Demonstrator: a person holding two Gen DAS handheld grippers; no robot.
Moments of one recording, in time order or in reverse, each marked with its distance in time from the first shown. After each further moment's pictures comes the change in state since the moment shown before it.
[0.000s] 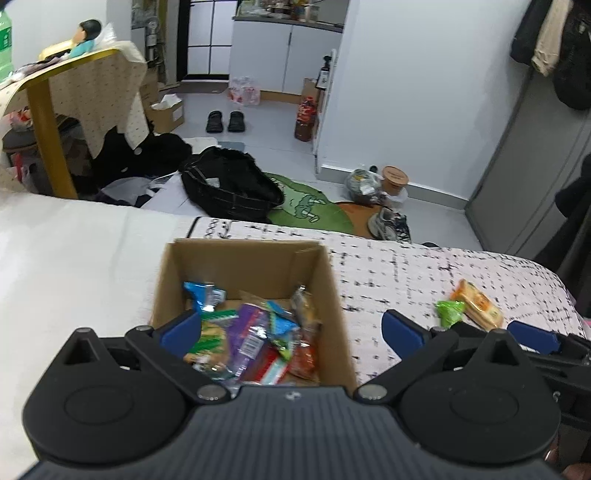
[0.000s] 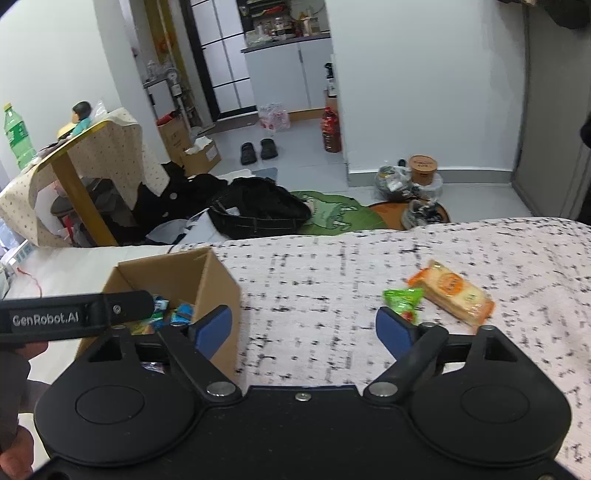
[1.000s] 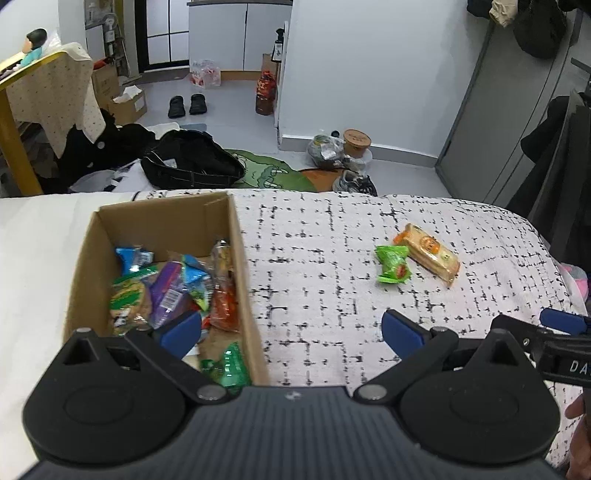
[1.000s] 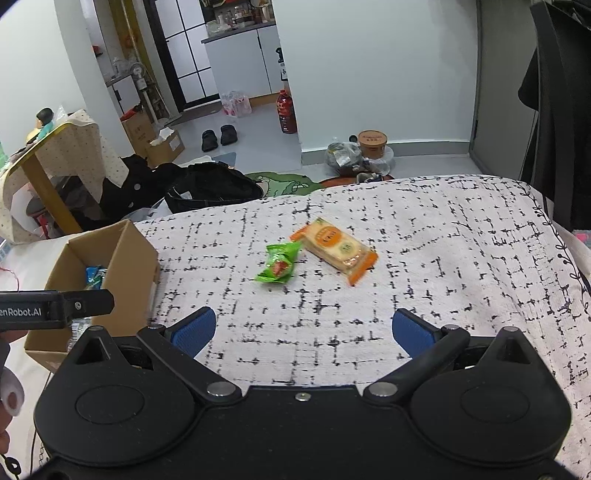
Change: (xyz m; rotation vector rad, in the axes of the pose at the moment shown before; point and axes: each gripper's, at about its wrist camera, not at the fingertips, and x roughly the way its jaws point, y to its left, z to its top) left arm -0.001 -0.072 -0.032 0.096 0.087 -0.051; right arm -0.040 -0.107 -0.032 0.054 0.059 -0.060
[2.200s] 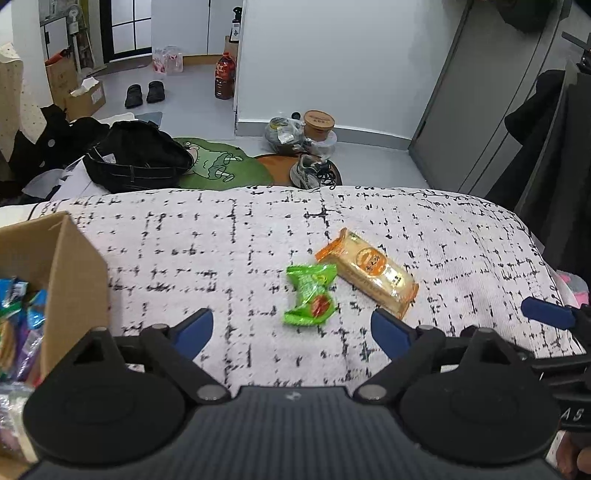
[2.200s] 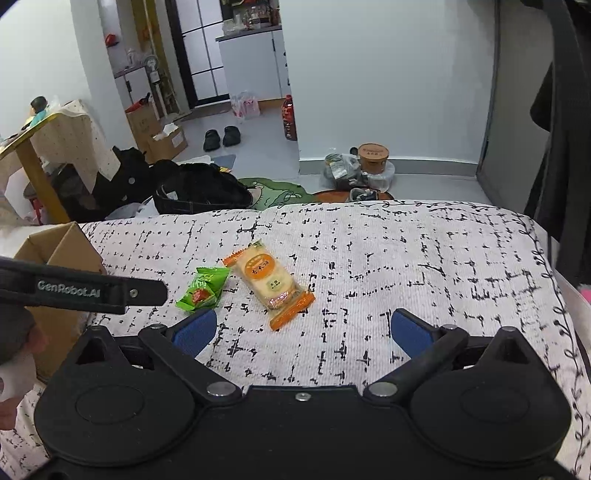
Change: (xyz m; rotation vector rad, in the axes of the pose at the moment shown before) left arm 0.099 -0.099 0.032 0.027 0.056 -0.065; right arm 0.052 -0.073 0.027 -0.104 -0.023 0.028
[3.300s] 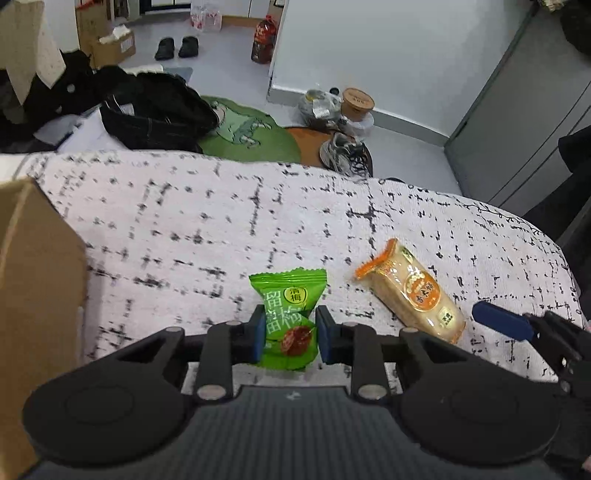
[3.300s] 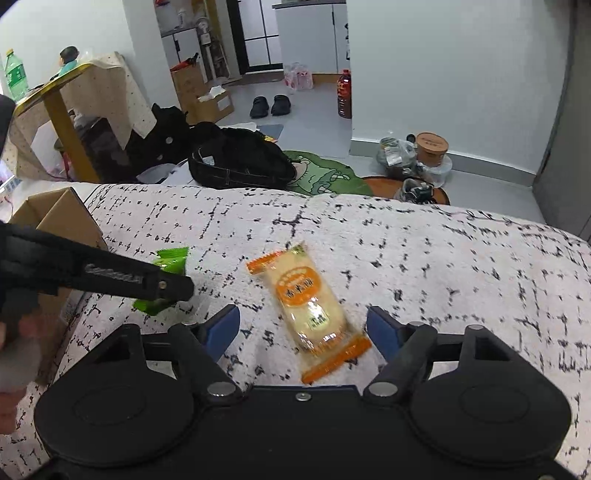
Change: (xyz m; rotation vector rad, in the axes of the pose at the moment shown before) left arm 0.055 0.024 0.020 -0.152 0.091 0.047; right arm 0.072 0.023 0.025 -0.149 0.081 0.124
